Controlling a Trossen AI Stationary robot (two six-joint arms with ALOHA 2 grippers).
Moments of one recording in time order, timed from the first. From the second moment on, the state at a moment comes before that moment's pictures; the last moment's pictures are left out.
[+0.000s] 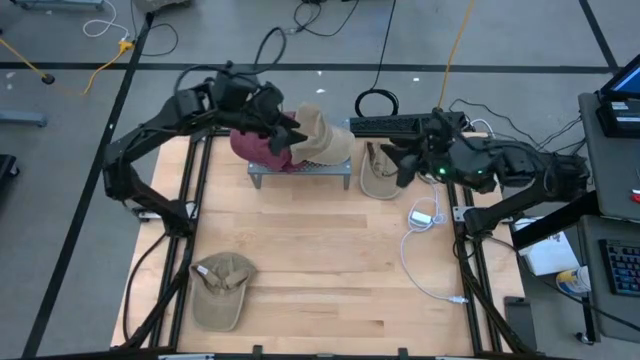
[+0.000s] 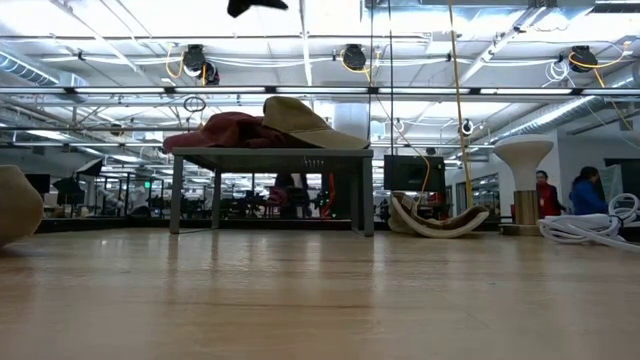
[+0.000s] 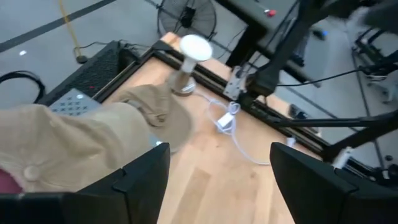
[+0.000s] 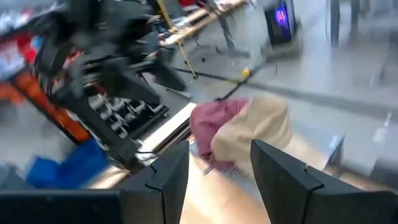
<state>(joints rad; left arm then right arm) 0.41 1.48 1.84 -0.87 0.25 -0.30 0.17 1.20 1.63 -0.79 0.71 0.72</state>
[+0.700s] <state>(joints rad) 0.31 1.37 1.84 -0.89 0.27 -0.41 0.16 1.48 1.63 -1.35 0.78 1.70</state>
